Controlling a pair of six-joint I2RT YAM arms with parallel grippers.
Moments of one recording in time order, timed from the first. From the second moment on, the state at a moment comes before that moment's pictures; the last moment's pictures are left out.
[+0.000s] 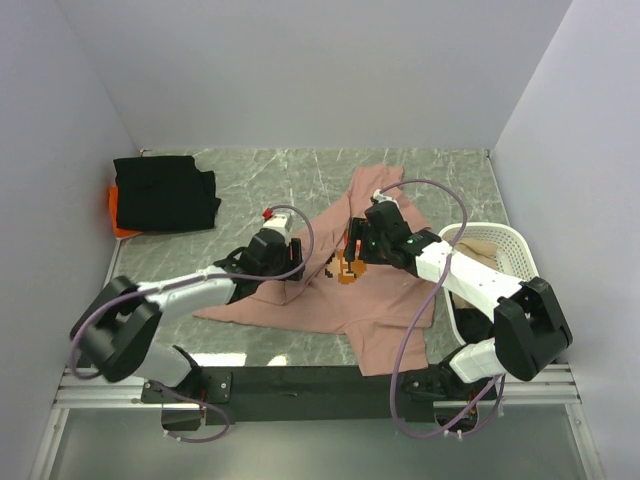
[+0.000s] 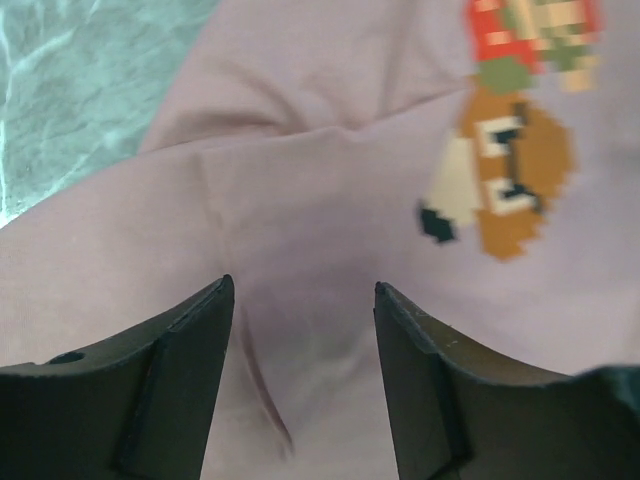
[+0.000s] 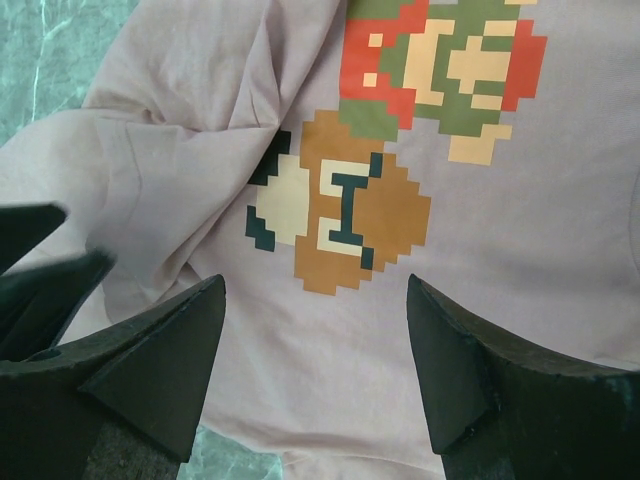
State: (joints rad) left arm -0.71 1.40 0.69 0.07 -0.14 -0.50; right arm 0.58 1.41 0.92 -0.35 0.09 0.59
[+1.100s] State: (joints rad) left arm -0.63 1.72 0.84 0.15 -0.21 -0.52; right arm 0.57 1.39 0.89 -0.34 0.08 0.59
